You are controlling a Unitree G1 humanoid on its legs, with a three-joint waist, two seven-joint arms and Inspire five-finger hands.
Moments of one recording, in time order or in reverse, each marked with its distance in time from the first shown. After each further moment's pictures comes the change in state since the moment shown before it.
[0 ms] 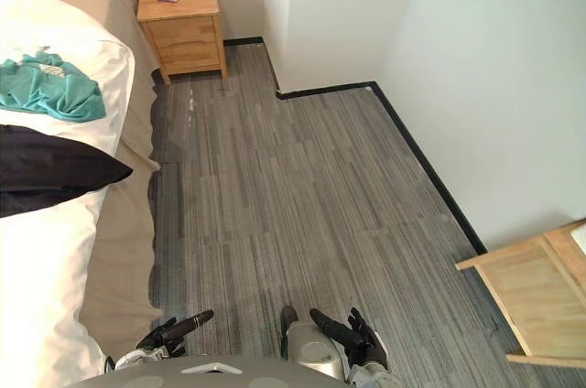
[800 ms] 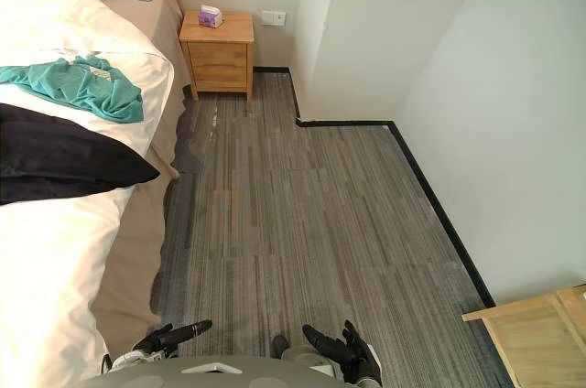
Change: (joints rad) left arm -0.003 0.021 0.000 0.010 0.109 0.069 0.000; right arm 0.069 0.036 -0.011 -0.005 -0.138 -0.049 -0.012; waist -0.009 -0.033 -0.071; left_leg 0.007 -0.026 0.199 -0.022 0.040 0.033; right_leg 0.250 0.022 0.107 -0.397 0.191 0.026
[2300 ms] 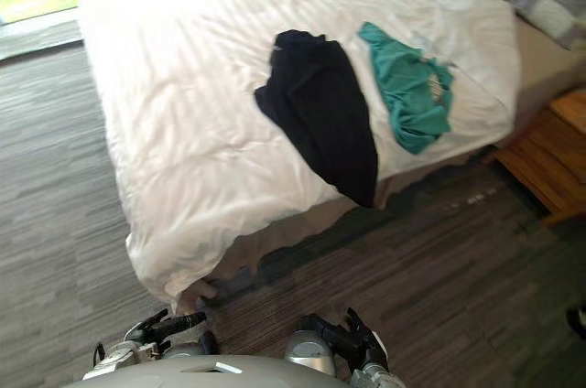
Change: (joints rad) left arm 0.025 0.000 0.105 -0.090 0.113 -0.028 -0.044; right arm -0.063 -0.051 -0.055 0.013 -0.022 0.059 0.092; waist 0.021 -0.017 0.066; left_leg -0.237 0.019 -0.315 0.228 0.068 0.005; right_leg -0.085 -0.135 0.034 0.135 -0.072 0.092
